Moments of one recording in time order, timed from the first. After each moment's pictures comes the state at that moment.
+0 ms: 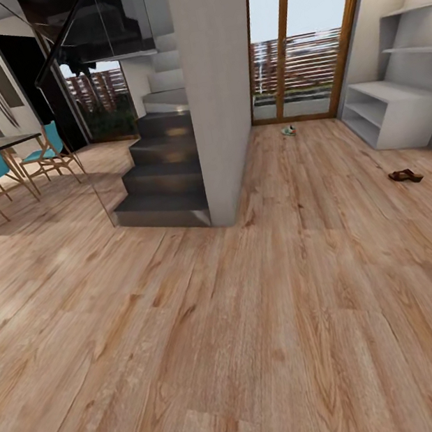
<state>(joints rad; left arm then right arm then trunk) -0.12 0.07 0.05 -0.34 0.06 -0.38 -0.01 -0.03 -0.04 0.00 -0.49 0.00 -0.41 0.00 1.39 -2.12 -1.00</state>
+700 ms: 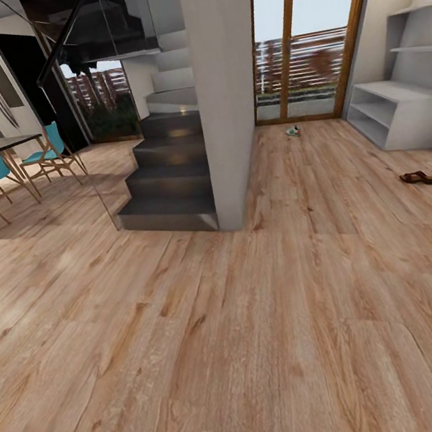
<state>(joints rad) -0.12 0.07 0.05 -0.34 0.06 -0.38 -0.01 -0.03 -0.04 0.00 -0.50 0.00 -0.41 0.00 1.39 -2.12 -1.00</state>
